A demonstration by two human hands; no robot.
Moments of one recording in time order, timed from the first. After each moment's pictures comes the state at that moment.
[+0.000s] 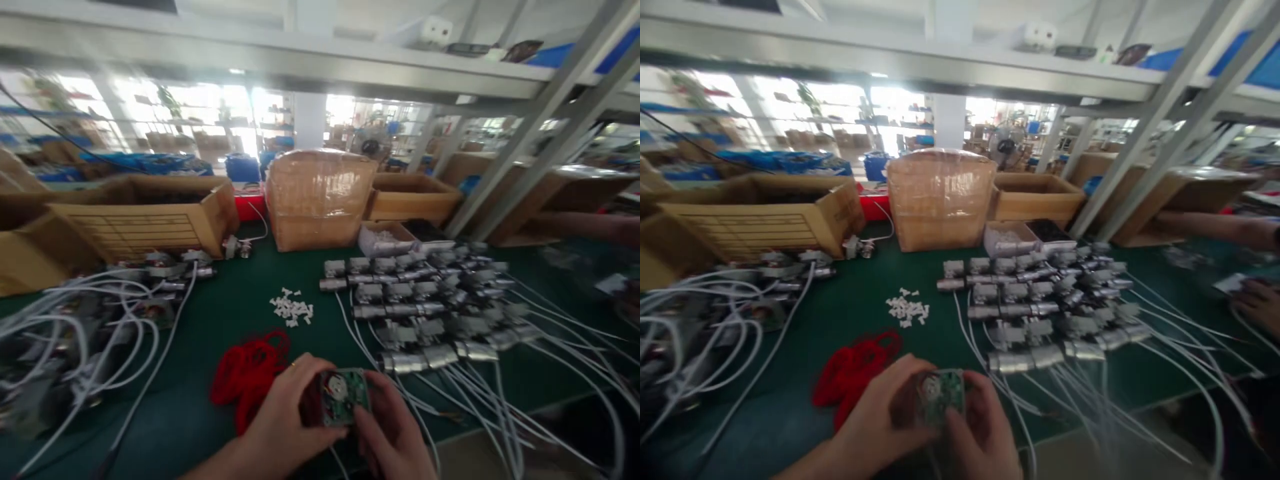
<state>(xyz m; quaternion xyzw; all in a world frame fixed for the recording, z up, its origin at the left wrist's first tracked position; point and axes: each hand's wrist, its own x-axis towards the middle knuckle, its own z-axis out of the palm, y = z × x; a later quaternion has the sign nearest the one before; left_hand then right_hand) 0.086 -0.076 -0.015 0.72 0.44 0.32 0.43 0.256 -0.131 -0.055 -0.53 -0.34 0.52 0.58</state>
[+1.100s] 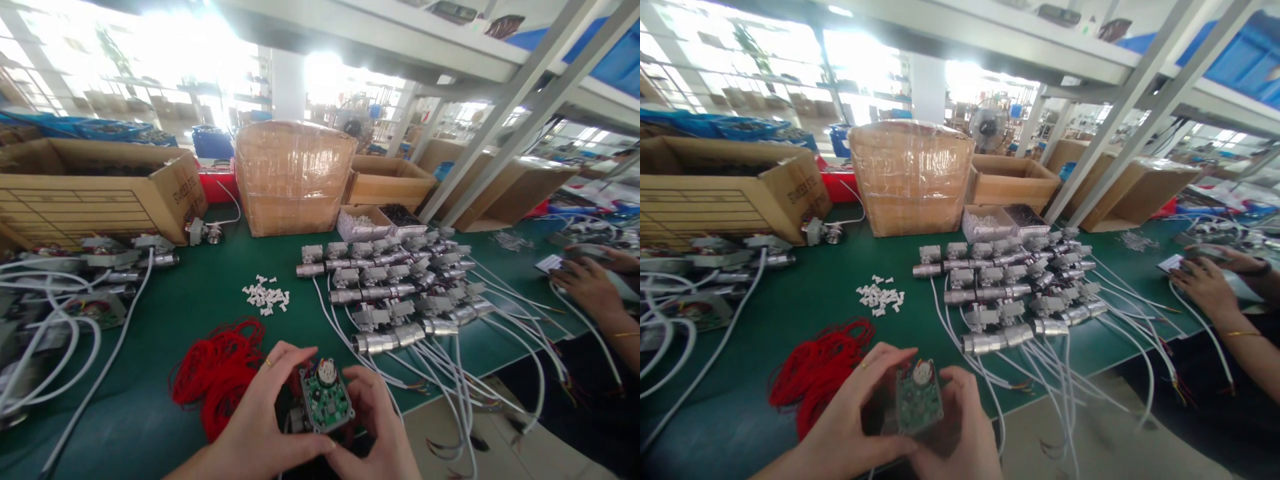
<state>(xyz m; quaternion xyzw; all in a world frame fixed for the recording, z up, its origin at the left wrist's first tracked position) 0.092 -0.085 -0.024 0.67 0.39 0.34 0.53 0.270 -0.148 -0.049 -0.57 -0.47 0.43 0.52</state>
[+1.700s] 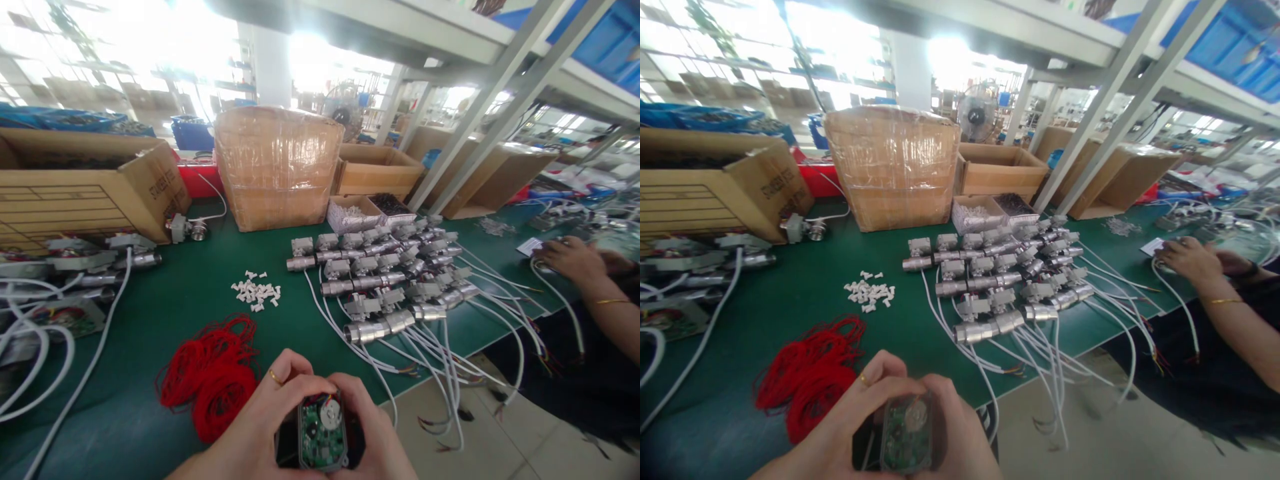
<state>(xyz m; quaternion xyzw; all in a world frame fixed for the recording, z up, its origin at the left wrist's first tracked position) 0.089 -0.086 -0.022 0.75 0.28 0.26 0.53 0.279 -0.154 -0.047 -0.52 -0.50 0.53 0.43</state>
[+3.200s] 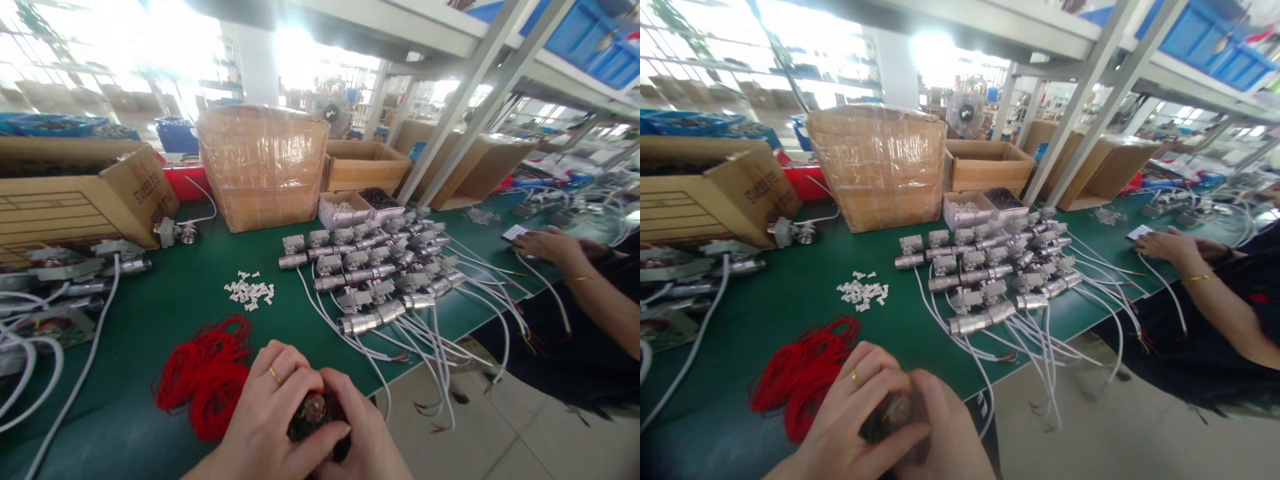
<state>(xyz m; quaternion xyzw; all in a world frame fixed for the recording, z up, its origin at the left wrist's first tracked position) 0.110 -0.090 0.006 0.85 0.28 0.39 0.22 0.266 -0.152 -0.039 -0.54 -0.65 0.33 0.42</state>
